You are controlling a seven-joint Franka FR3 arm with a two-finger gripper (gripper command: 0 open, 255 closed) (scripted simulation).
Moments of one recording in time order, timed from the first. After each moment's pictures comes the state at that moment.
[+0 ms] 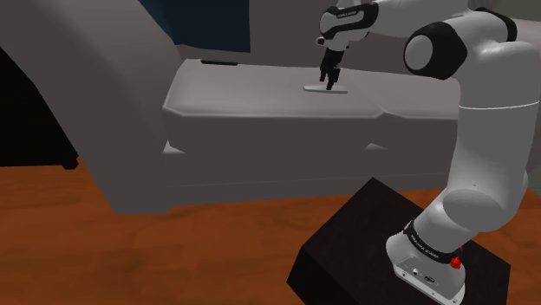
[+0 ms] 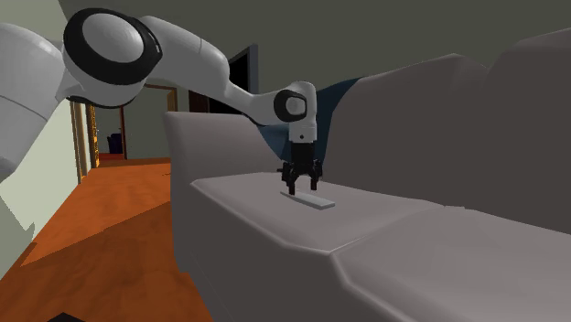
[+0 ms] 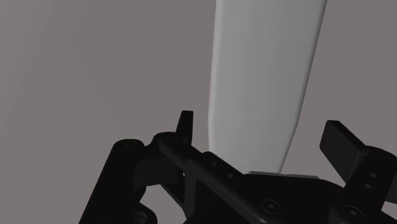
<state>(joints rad) -0.11 0.50 -0.41 -1.40 0.19 1.88 -1.51</state>
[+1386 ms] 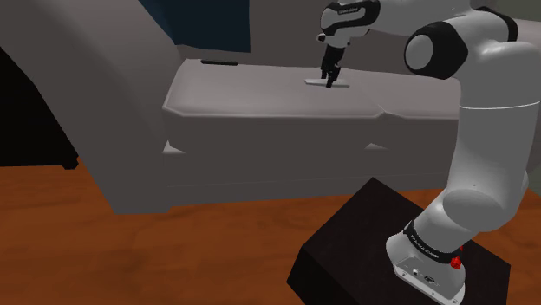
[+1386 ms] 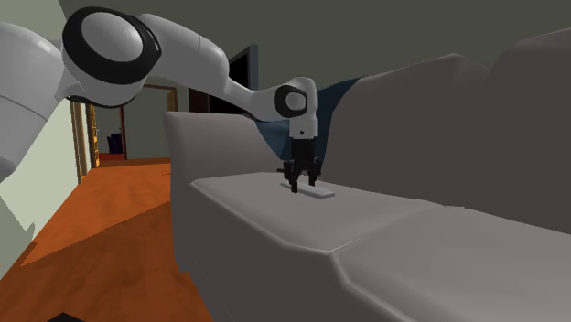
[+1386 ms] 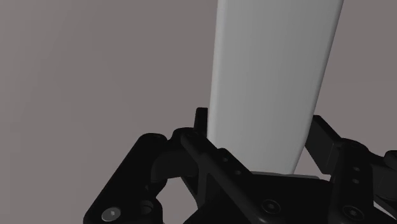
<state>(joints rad) -0.11 0.50 -0.41 -1.38 0.19 1.85 -1.51</state>
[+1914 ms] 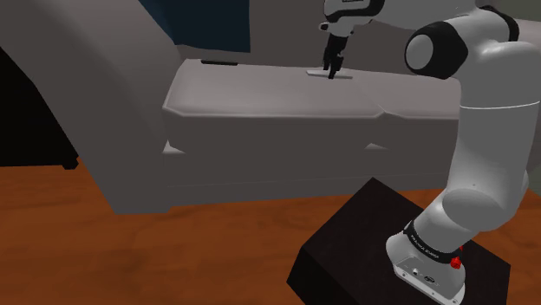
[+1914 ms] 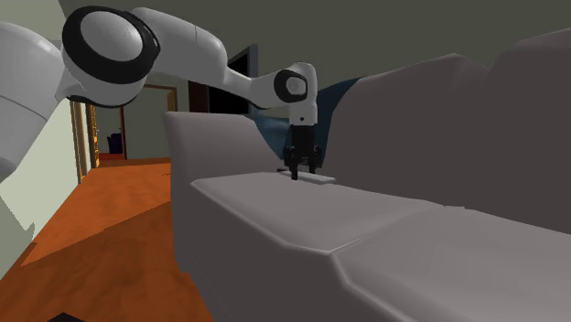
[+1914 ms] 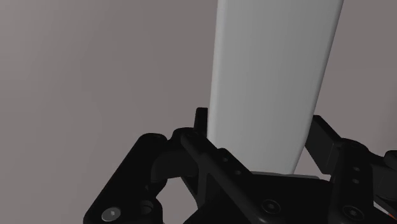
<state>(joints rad) -0.12 0.50 -0.41 -1.27 0.19 1.75 -1.51</state>
